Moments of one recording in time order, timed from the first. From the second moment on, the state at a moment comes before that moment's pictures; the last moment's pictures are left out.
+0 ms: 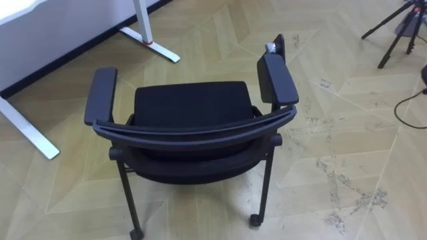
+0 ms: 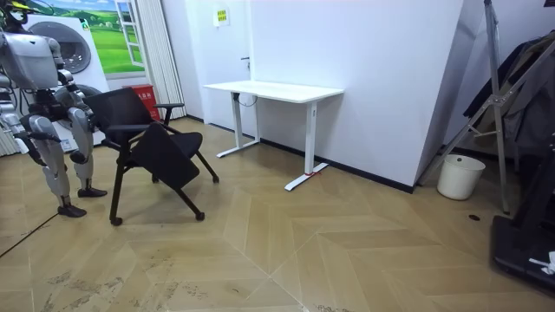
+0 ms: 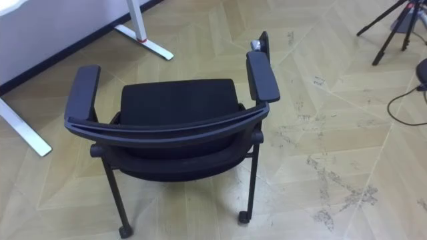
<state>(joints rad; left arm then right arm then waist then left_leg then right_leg) 0.11 0.15 -0.01 1.20 -0.11 -0.07 0.08 0.08 -0.19 -0.01 1.28 0.47 -0.03 0.13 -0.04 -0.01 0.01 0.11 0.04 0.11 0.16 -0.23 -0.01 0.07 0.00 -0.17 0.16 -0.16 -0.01</state>
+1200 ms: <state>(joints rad) 0.13 0.15 0.01 1.19 -0.12 -0.08 0.18 0.08 -0.19 -0.03 1.28 0.48 -0.04 0.06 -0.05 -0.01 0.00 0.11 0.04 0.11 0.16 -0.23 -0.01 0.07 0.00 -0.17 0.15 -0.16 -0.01</state>
